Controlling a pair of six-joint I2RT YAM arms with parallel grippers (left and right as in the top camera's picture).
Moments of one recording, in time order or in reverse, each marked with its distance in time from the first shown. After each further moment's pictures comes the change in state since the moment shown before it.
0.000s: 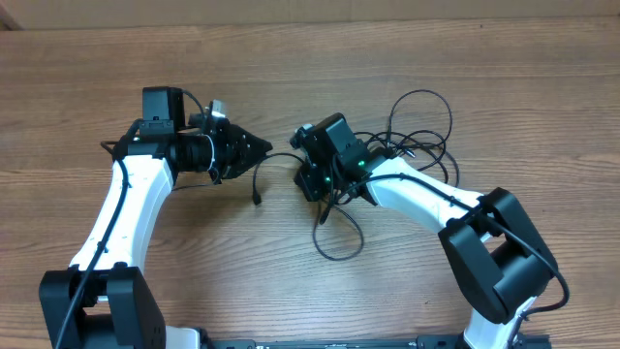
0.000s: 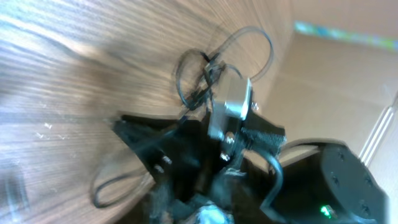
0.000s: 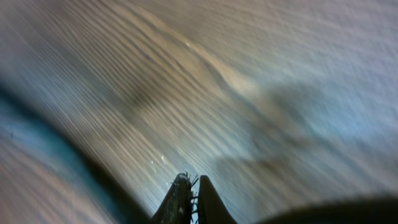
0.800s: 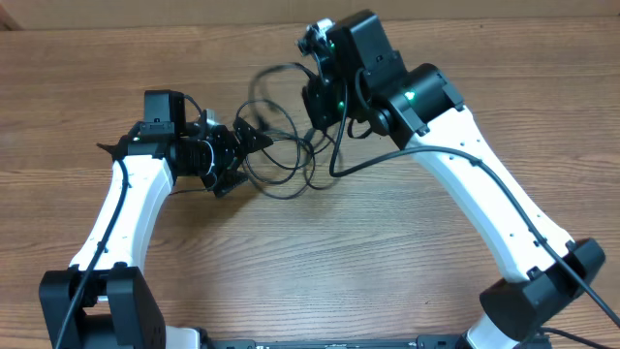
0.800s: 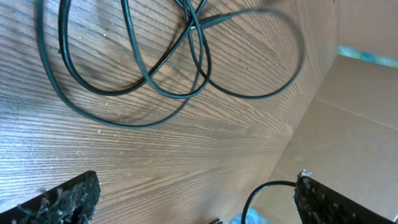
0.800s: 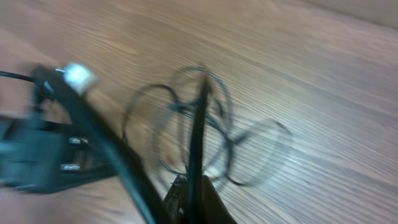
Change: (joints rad) left arm 0.000 0.000 0.000 -0.078 -0.157 0.002; right arm -0.045 -0.100 0.696 -0.605 0.207 -0.016
